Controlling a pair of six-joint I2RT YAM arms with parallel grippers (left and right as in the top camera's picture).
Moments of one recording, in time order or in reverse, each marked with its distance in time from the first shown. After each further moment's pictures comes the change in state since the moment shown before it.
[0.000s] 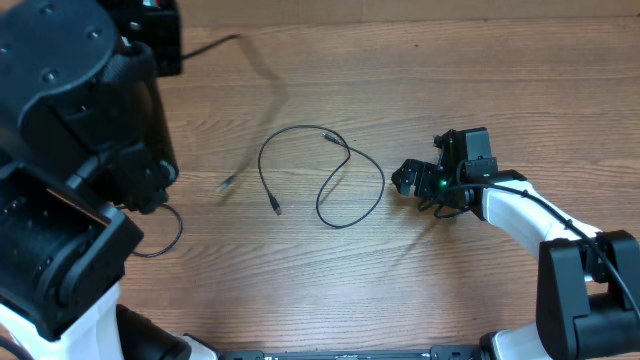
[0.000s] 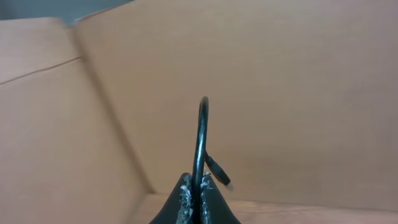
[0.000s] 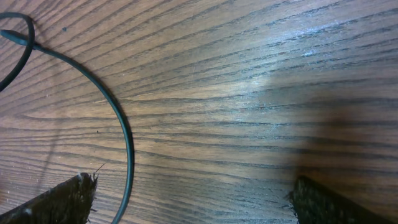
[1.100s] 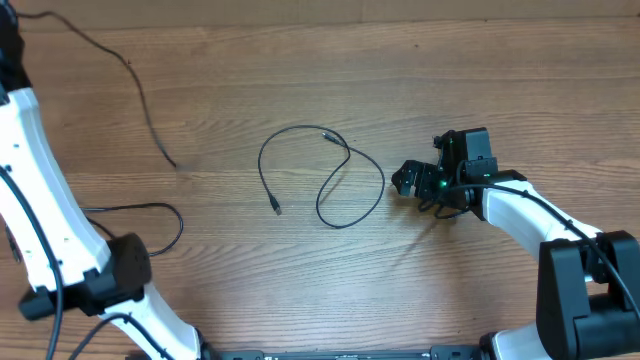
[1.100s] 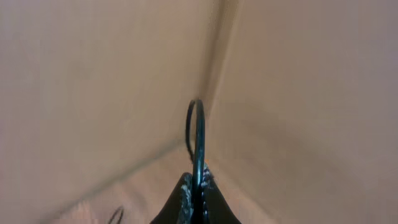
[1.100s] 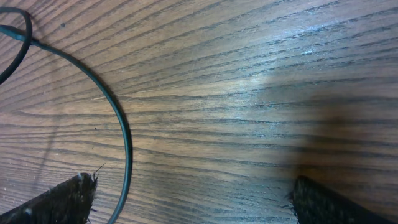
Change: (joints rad) left arm 0.849 0.363 -0.022 0.134 0.393 -0.504; right arm 0.000 -0.002 0.000 -0.003 0.002 -0.015
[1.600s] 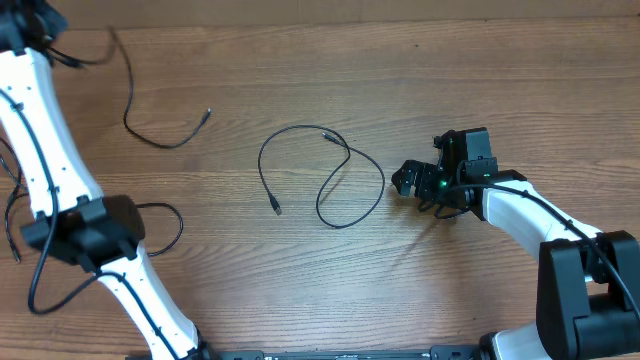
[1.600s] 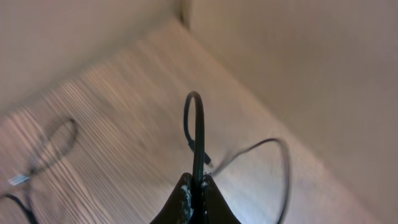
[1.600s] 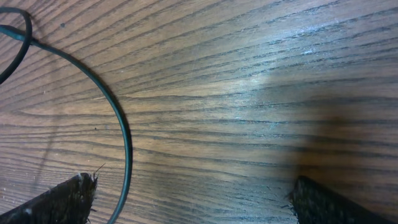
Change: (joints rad) left arm 0.037 0.293 -0.001 -0.186 0.251 -0.118; right arm 0.000 0.000 0.000 0.000 0.001 0.001
